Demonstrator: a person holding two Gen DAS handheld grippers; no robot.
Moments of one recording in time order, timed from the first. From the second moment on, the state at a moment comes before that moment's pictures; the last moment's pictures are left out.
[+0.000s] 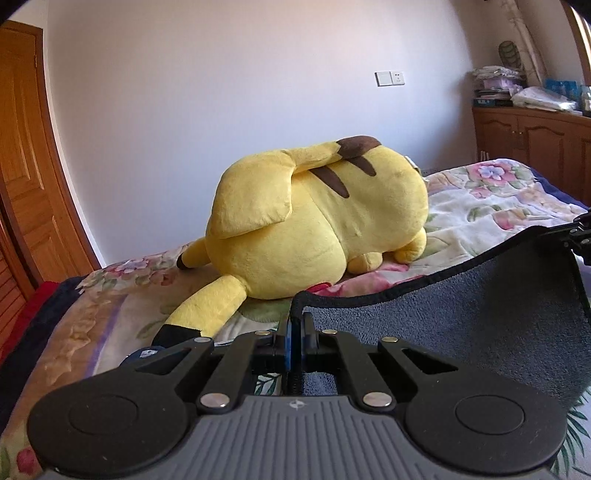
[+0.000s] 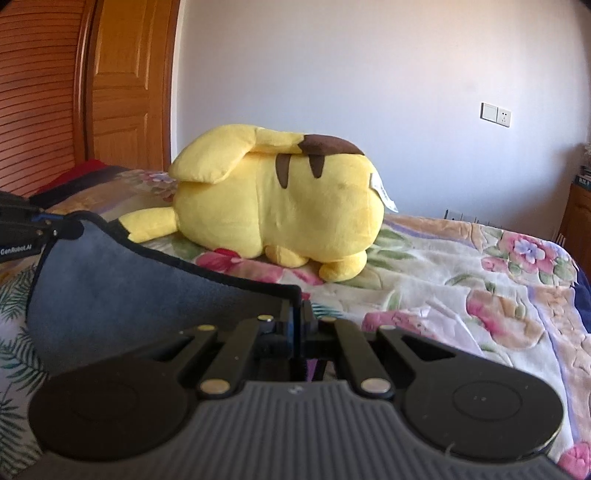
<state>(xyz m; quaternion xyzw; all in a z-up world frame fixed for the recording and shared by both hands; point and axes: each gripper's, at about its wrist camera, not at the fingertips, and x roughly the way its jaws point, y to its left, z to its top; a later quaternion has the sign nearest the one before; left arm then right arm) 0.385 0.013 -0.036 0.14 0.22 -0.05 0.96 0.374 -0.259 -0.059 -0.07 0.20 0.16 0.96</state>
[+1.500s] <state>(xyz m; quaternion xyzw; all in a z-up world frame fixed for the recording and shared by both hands) 0.392 0.009 -0.080 0.11 0.27 -0.06 0.96 0.391 -0.258 -0.101 -0.04 0.24 0.16 0.96</state>
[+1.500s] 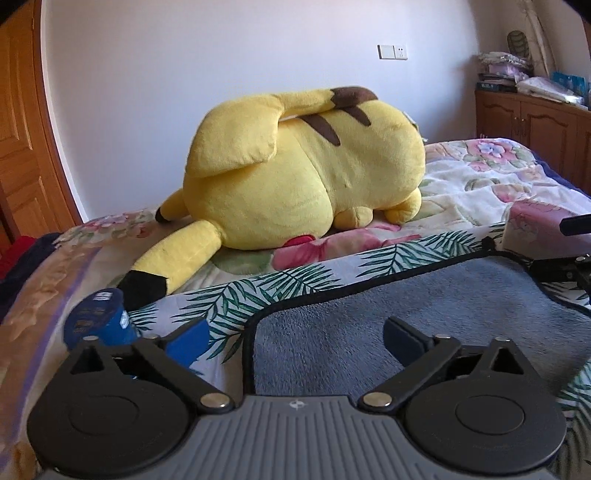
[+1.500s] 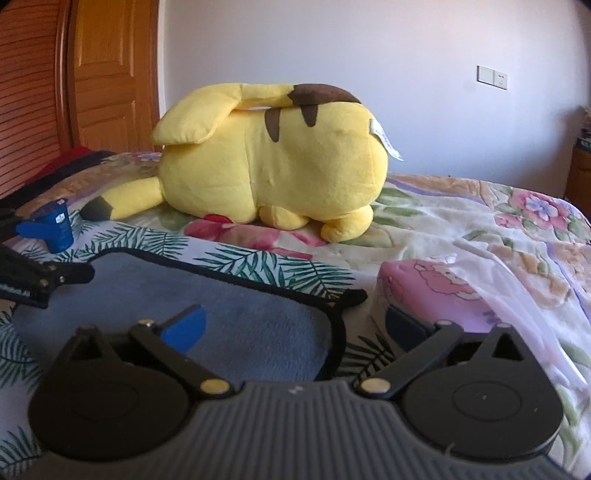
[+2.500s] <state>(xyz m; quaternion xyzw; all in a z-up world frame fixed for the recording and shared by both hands) 0.228 -0.023 0.032 0.12 0.25 -0.06 0.96 0.249 -0.279 -0.003 -0.02 0.20 0.13 0.97</state>
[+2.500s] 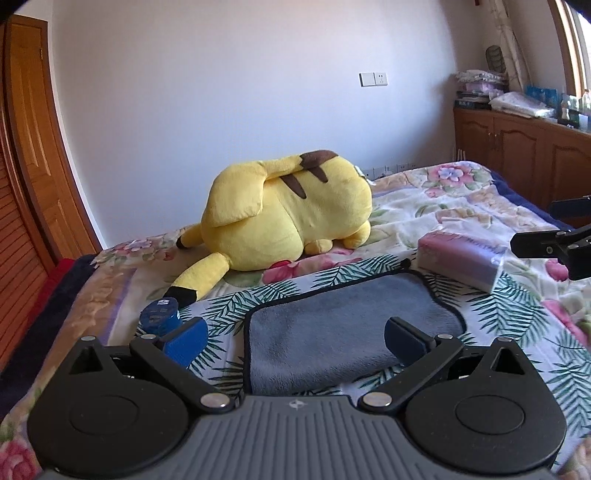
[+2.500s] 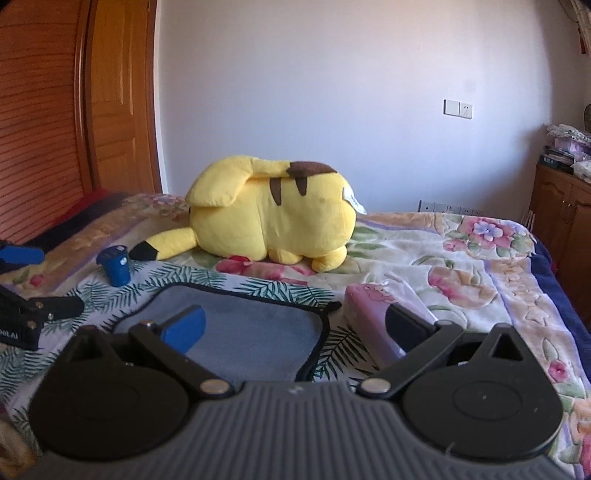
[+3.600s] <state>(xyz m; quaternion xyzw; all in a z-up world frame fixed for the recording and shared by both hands) 0.077 -0.028 0.044 0.06 0.27 -0.05 0.96 0.103 -0.292 -0.002 0.01 0.21 0.12 0.97</state>
